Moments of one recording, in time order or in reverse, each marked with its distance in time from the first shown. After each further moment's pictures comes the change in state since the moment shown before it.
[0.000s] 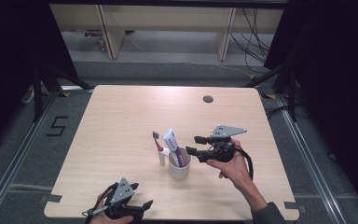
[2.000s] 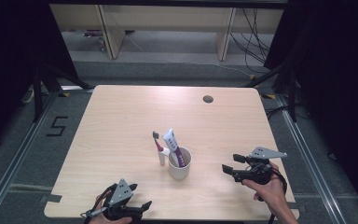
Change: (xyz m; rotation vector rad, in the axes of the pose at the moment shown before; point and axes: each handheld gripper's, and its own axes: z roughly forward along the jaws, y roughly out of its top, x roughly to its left) left arm -0.001 -0.003 -0.003 -0.003 0.006 -0.006; right arm -0.027 -0.084 -0.086 0.036 -0.168 0.132
